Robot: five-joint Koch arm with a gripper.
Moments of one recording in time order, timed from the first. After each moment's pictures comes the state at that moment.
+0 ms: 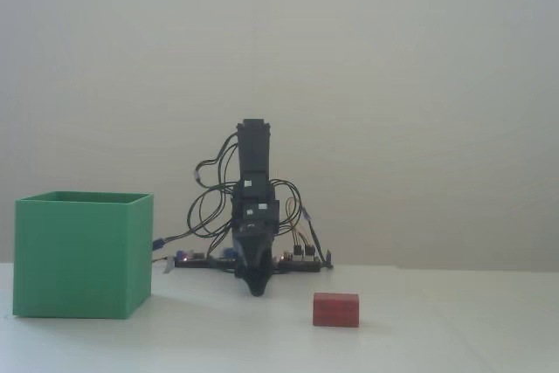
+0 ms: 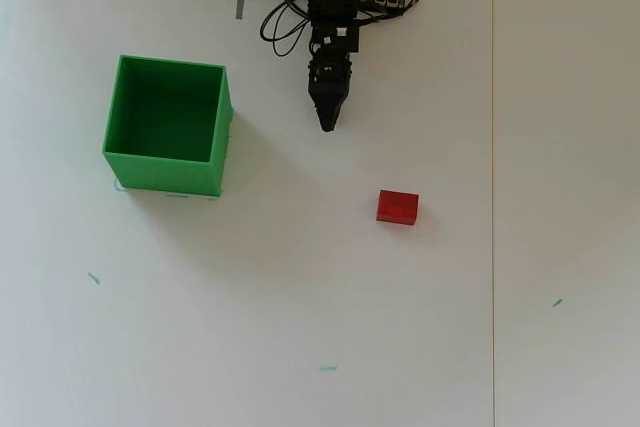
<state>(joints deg) -7.1 128.1 176.7 -1.1 5.9</state>
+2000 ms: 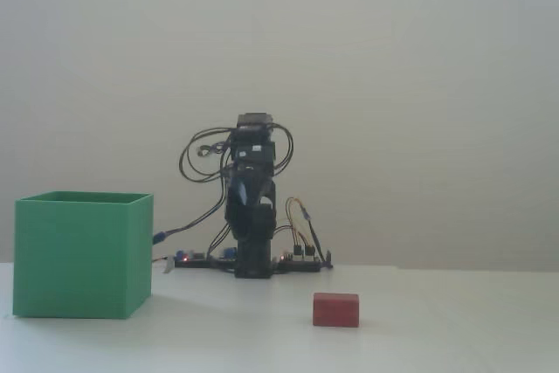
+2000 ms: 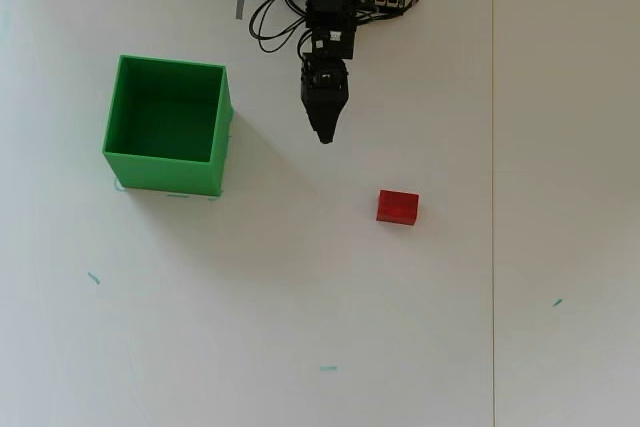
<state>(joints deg) -3.9 119.0 126.8 42.2 -19.4</state>
